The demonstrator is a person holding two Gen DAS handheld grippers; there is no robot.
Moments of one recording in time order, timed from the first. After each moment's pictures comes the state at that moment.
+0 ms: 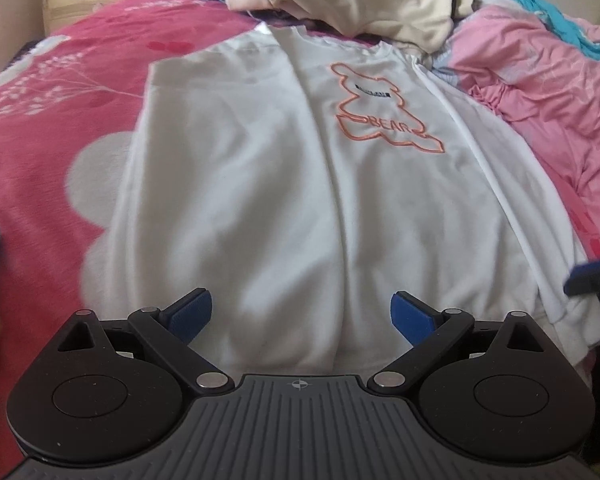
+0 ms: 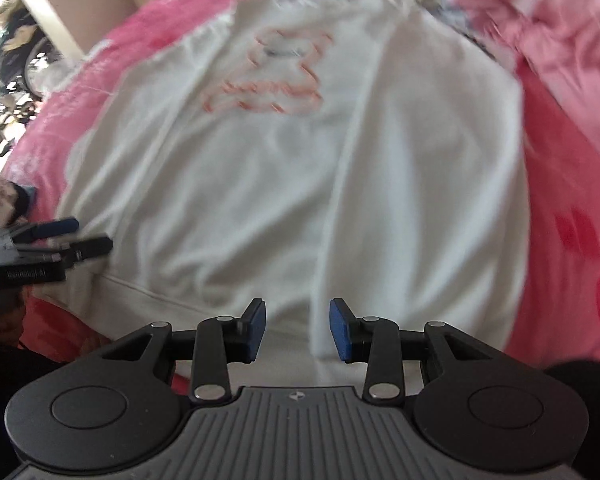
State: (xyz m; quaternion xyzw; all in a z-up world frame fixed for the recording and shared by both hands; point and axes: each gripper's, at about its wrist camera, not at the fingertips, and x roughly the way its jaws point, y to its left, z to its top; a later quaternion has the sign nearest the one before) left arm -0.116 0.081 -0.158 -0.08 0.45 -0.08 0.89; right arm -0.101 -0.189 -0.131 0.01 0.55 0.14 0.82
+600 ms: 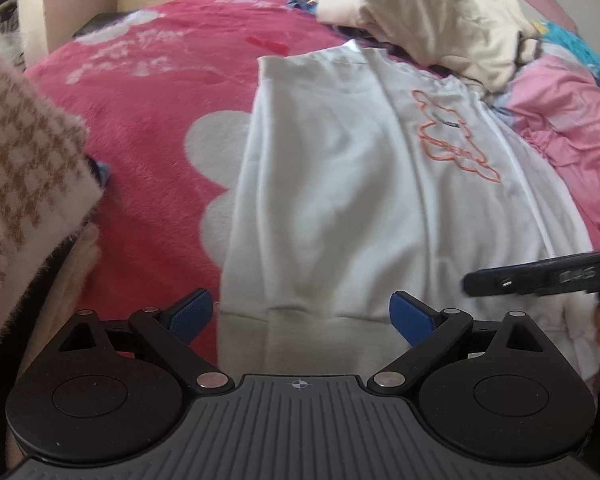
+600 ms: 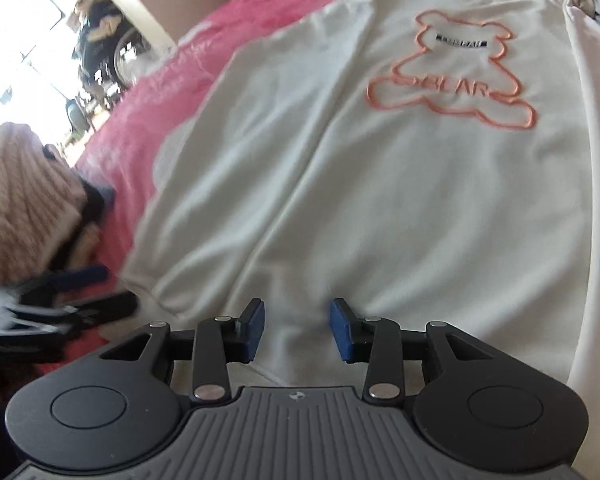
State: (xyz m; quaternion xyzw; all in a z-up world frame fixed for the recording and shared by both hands) left arm -0.142 0.140 -0.160 -0.14 0.45 0.00 0.88; right arm -0.046 -0.091 -0.187 0.07 0.55 0.27 0.79
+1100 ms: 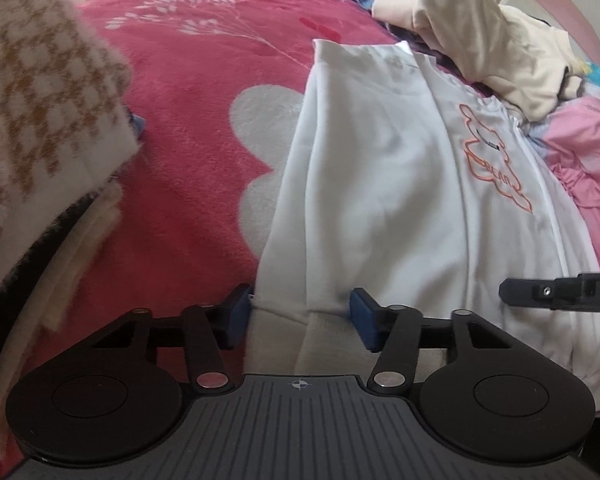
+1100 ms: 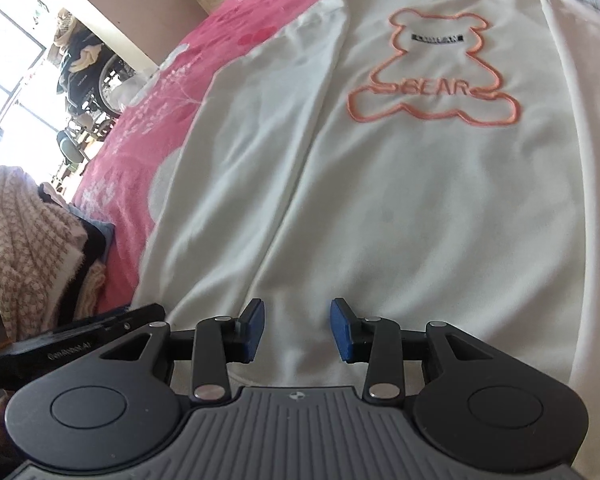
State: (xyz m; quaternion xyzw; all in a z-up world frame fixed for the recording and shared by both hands) left arm -0.143 0.163 -0.177 -0.20 0.45 0.04 0.87; right arm -0.034 -0.093 -0.184 0.11 0.55 0.25 0.79
